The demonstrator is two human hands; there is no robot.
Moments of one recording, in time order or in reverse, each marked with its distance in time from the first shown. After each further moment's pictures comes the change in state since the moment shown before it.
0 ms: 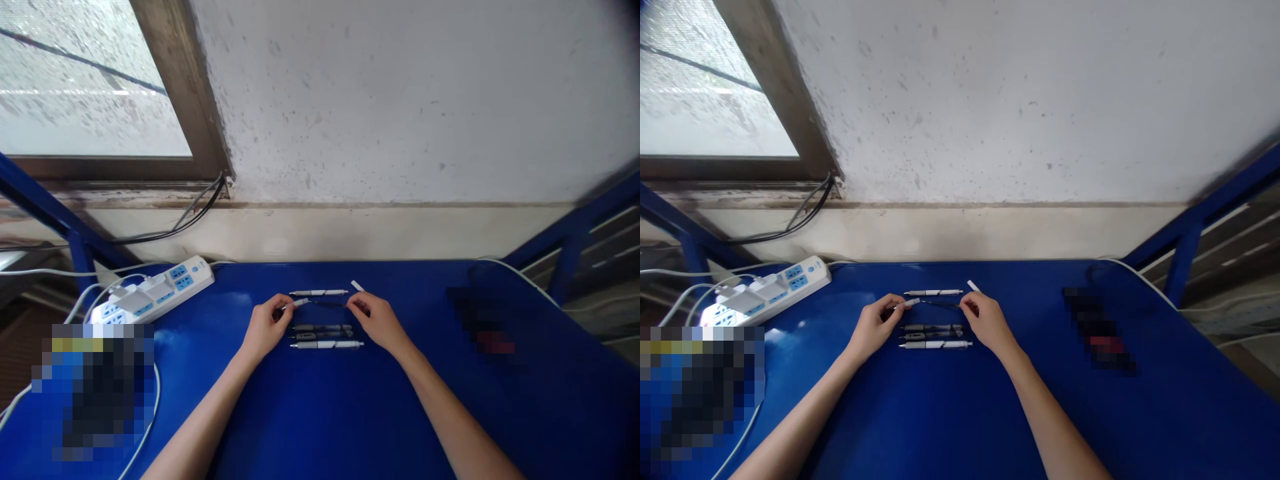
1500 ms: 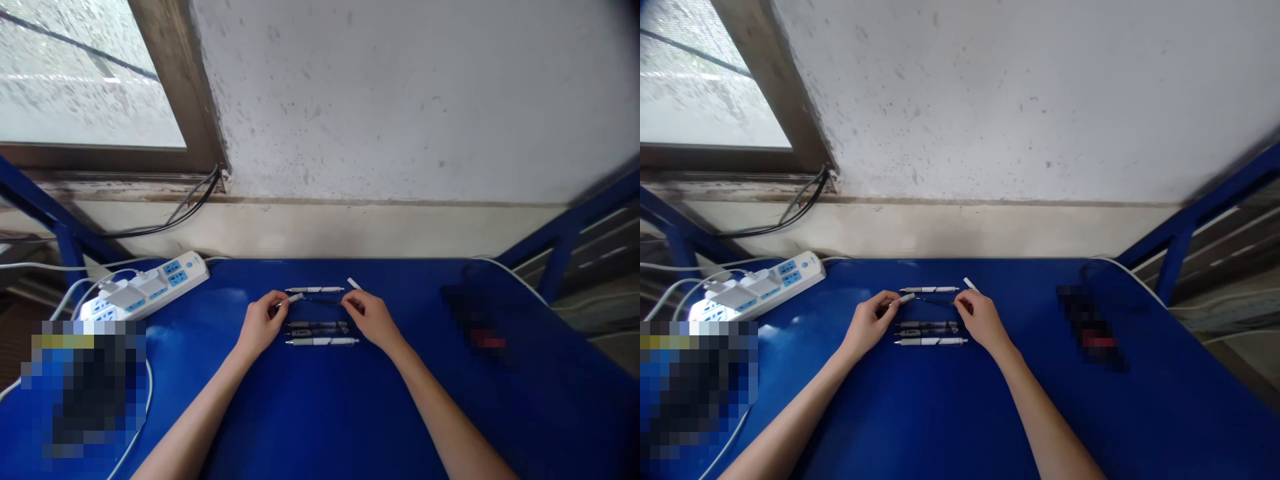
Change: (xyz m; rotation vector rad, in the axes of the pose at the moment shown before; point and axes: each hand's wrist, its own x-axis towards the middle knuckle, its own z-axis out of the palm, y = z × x) left_hand 0.000 -0.001 0.002 0.052 0.036 -0.011; right_hand -0.001 0.000 0.002 -0.006 0.005 -0.021
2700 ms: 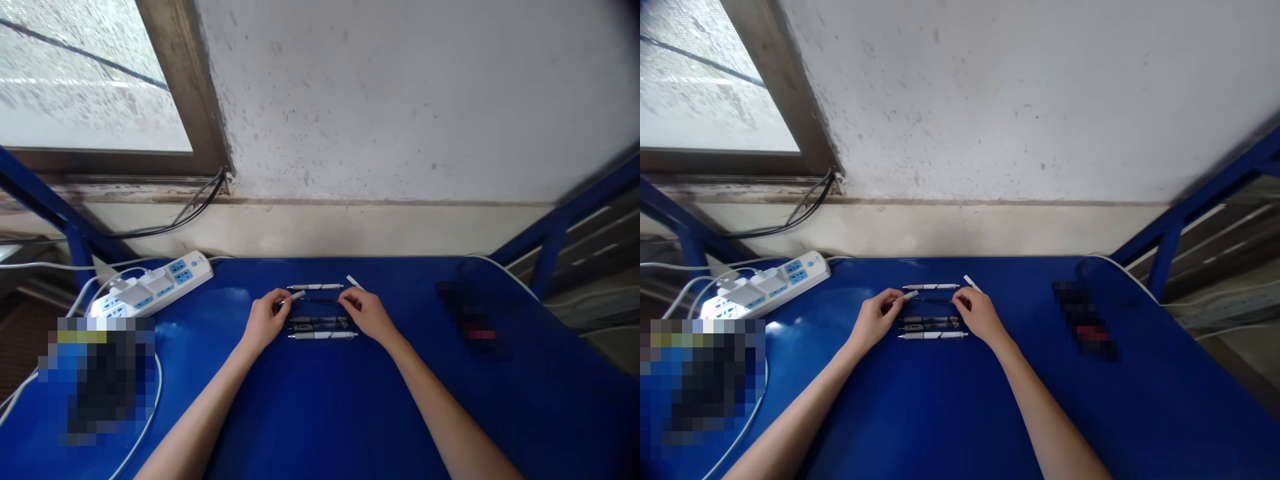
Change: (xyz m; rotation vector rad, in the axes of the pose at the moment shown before) left_hand -0.002 -0.001 0.001 -0.010 -0.007 0.024; right_hand 0.000 0.006 0.006 0.023 -0.023 -0.019
